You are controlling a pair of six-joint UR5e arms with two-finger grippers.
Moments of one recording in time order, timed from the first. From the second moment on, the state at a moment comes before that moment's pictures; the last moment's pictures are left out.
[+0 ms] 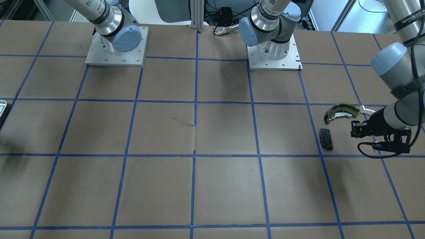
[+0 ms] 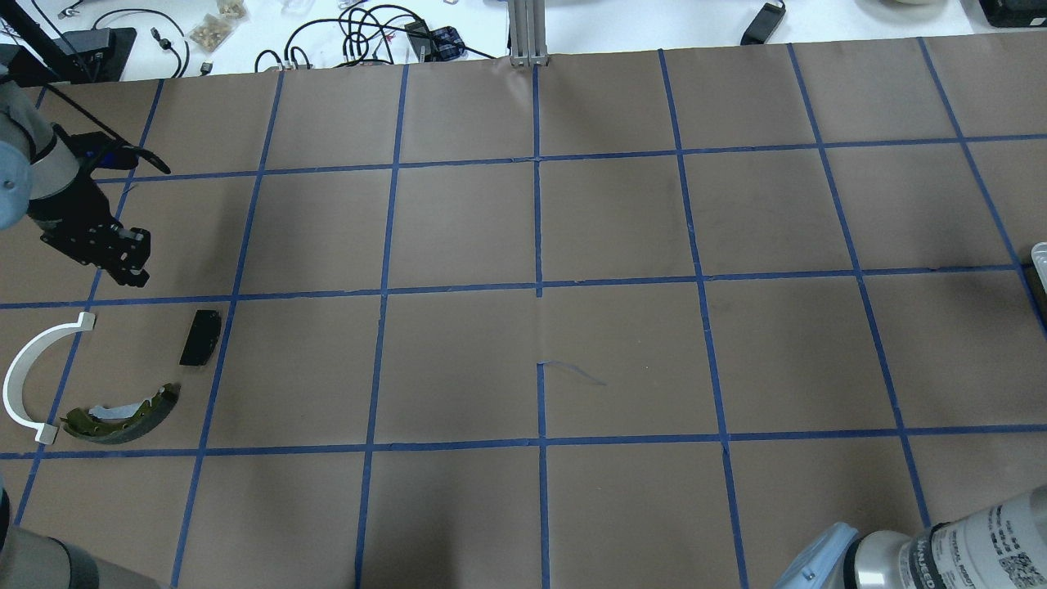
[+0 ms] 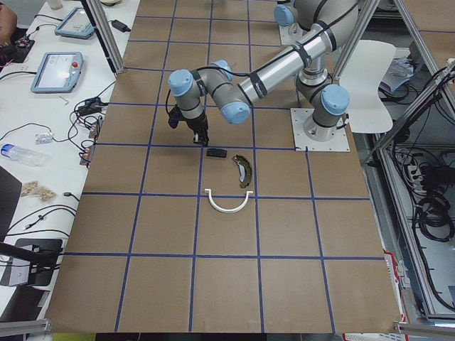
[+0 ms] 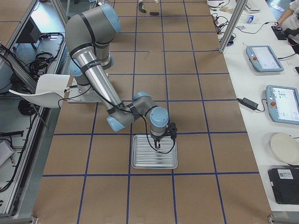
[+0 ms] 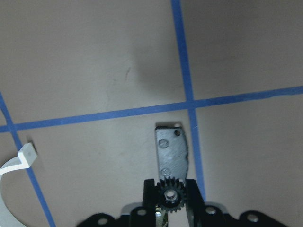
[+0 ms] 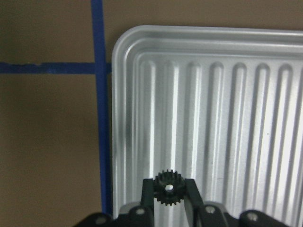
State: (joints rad) left arm -1.05 -1.89 -1.69 -1.28 1.71 0.64; right arm 0.65 -1.14 1.72 -2.15 -1.57 -0.93
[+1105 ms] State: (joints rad) left arm -0.96 -1.98 -1.88 -1.01 1.71 0.73; right arm 1.46 -1.44 1.92 -2.05 -1.48 -0.09
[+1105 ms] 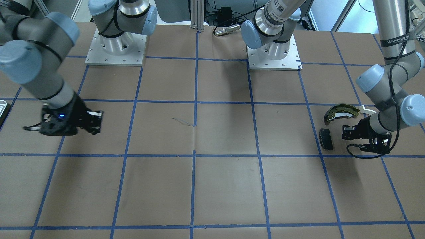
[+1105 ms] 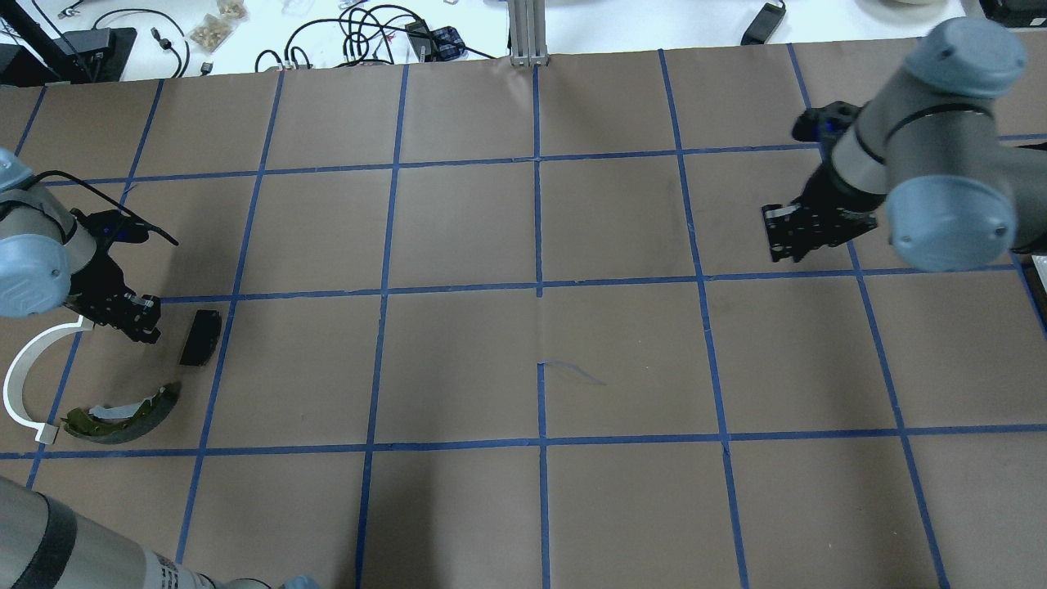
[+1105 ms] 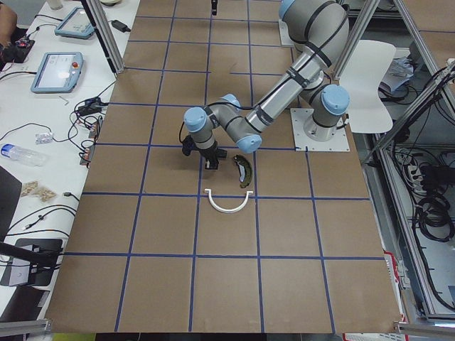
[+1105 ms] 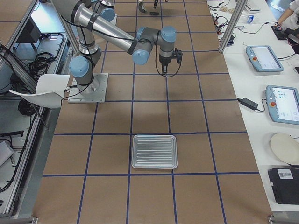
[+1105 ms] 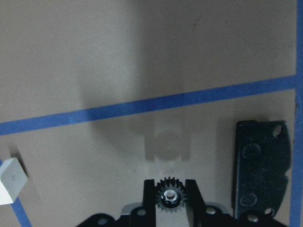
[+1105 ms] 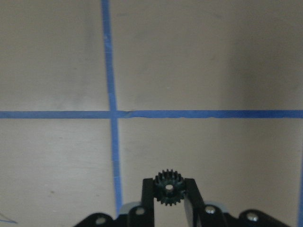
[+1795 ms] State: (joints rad) left arm -0.93 -1.97 -1.89 -1.01 1.71 0.74; right arm 1.98 -1.22 1.91 -2.34 -1.48 0.39
